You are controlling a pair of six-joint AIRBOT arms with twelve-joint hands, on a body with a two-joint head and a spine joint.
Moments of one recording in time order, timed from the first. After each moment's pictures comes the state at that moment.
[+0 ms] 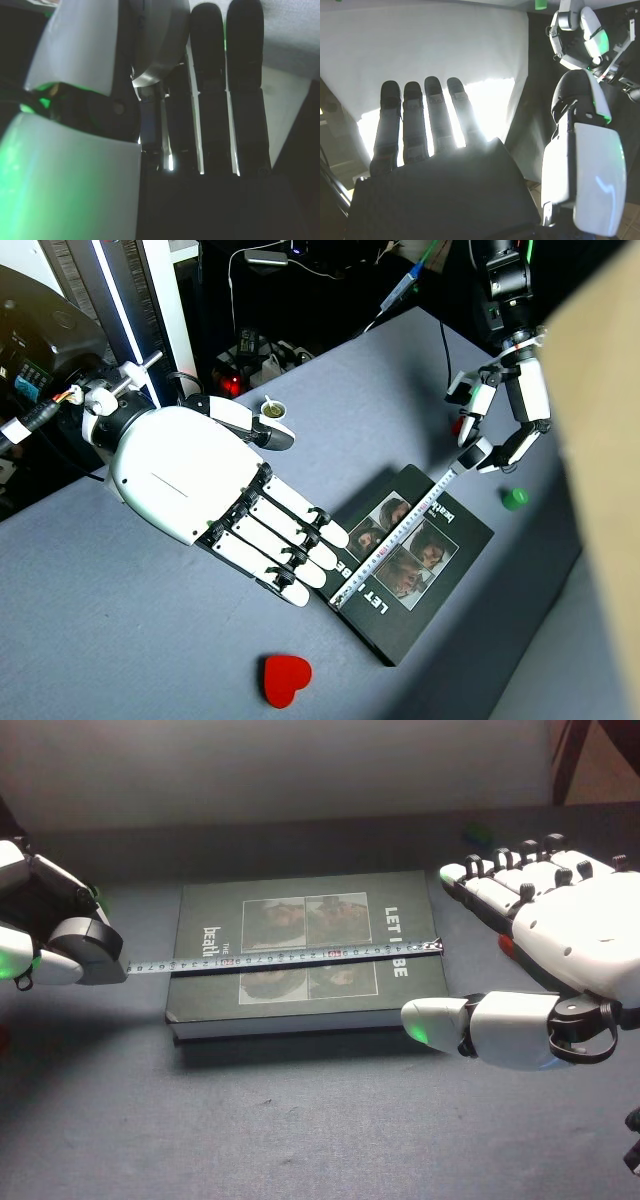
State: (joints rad) left arm 0.92 -0.97 1.49 0.20 -0.50 -0.10; right arm -0.41 -0.91 0.53 1.27 0.83 -2.17
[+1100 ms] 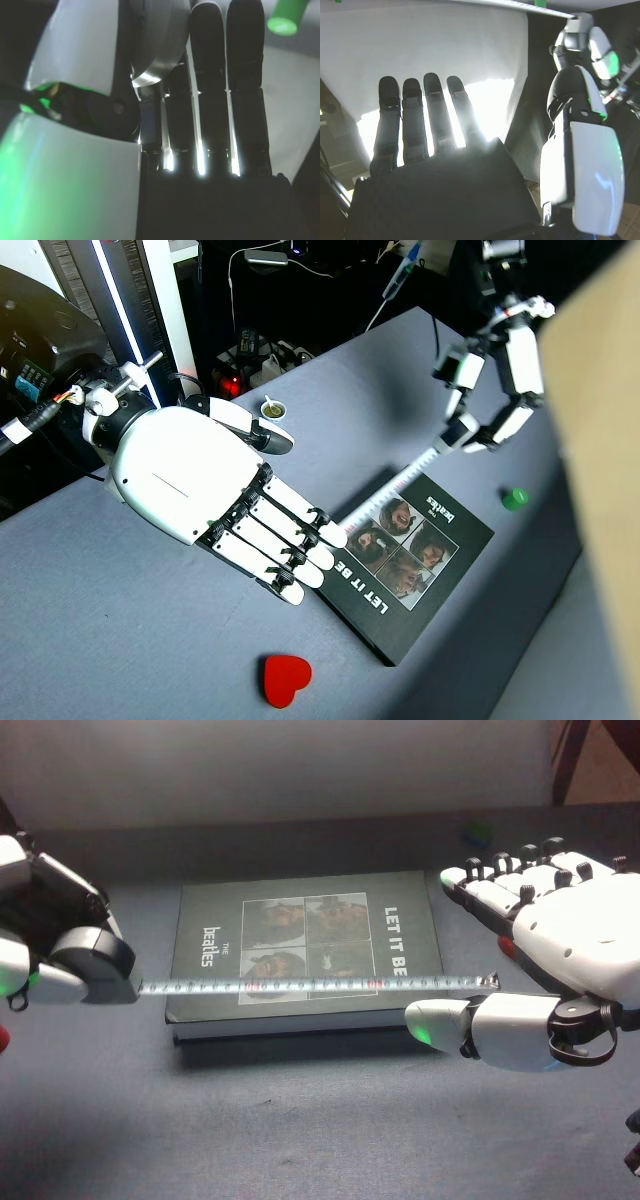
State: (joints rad) left arm 0.81 -0.74 1.14 0.18 -0.38 0.02; right arm -0.42 -0.91 0.53 1.27 0.83 -2.17
